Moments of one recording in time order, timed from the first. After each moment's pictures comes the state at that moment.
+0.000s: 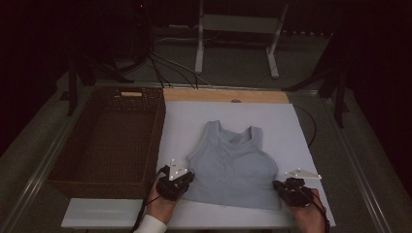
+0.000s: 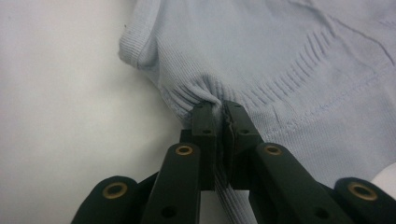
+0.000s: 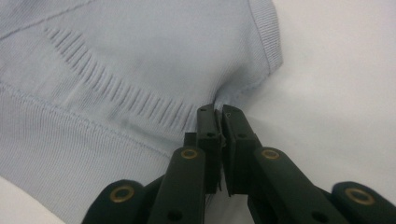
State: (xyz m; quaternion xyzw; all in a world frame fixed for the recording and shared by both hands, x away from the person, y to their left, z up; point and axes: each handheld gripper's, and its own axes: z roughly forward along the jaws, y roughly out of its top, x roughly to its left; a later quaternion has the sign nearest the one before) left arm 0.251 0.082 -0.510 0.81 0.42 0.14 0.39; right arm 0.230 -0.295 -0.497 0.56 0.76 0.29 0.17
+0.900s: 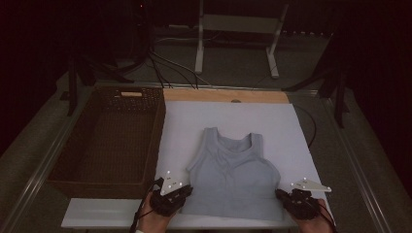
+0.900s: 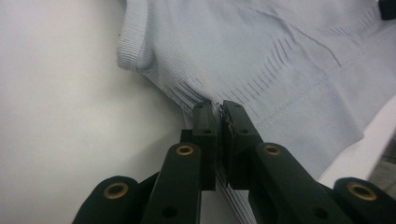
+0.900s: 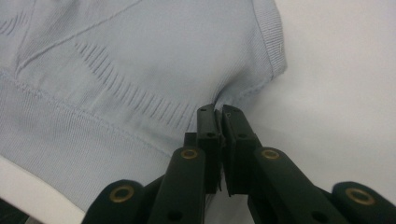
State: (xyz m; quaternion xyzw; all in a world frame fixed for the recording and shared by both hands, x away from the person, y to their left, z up) left arm 0.209 0.094 -0.495 0.81 0.40 0.11 0.41; right arm 0.197 -0.300 -0.487 0.54 0.77 0.31 0.16
